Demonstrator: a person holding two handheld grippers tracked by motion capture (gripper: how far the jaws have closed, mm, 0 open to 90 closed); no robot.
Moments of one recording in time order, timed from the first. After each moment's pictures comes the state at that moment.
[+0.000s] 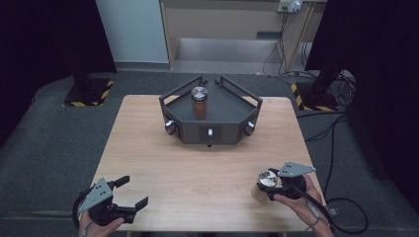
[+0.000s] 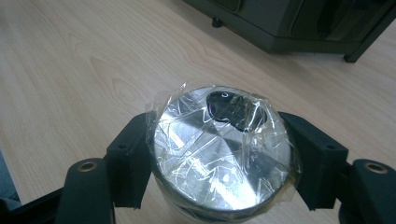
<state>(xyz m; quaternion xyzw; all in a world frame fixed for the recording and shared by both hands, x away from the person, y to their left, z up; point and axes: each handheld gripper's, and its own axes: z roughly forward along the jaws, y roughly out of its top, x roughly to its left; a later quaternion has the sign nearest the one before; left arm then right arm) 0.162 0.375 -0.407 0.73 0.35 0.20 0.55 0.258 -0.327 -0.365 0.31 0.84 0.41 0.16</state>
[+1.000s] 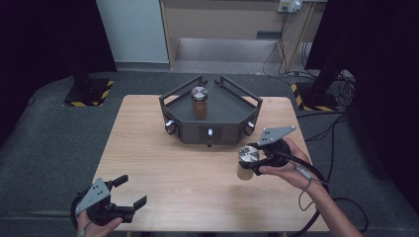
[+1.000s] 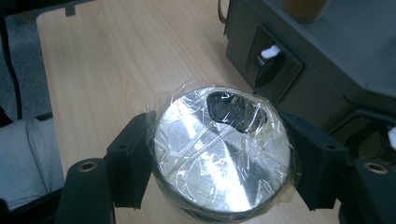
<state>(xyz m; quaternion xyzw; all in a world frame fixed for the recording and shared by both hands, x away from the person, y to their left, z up) 0.160 0.378 -0.409 0.73 0.35 0.20 0.56 0.334 -0.277 -0.262 0.20 0.88 0.41 0.10</state>
